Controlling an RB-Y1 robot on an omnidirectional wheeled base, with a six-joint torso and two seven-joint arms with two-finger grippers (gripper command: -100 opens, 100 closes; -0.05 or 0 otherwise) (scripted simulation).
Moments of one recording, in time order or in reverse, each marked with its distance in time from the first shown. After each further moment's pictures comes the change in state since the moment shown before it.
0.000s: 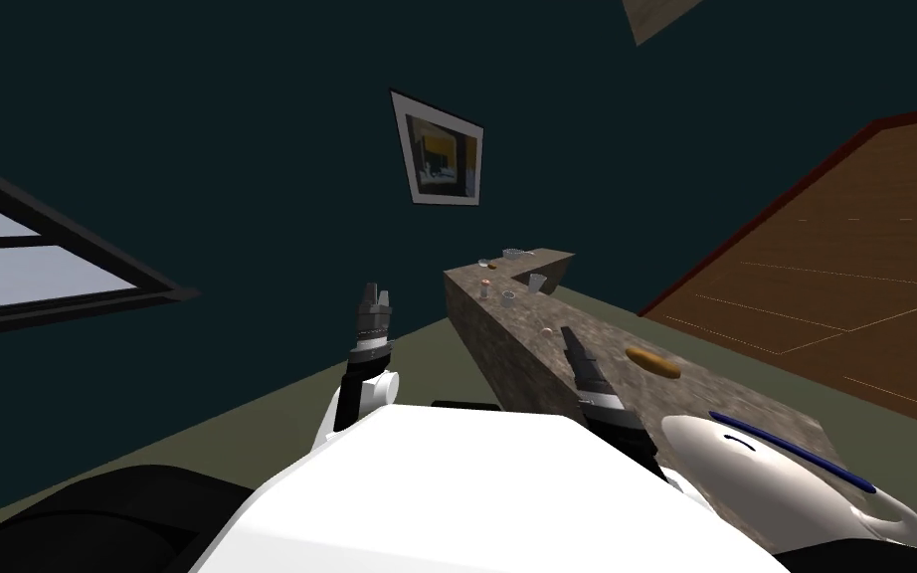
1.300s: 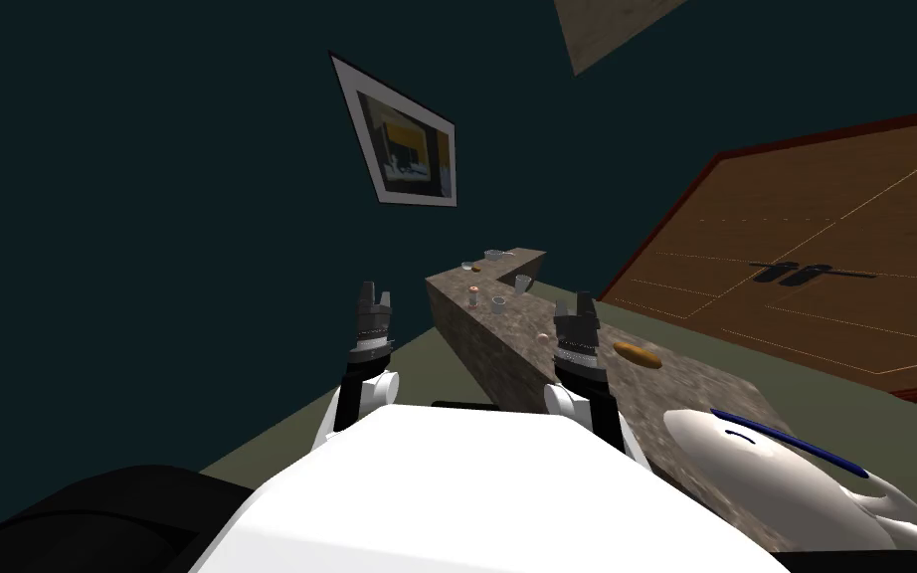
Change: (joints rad) left arm 0.000 0.000 0.000 0.000 0.000 0.000 0.000; right arm -0.304 0.168 0.054 -0.037 -0.166 -0.053 -0.011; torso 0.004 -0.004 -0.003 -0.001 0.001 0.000
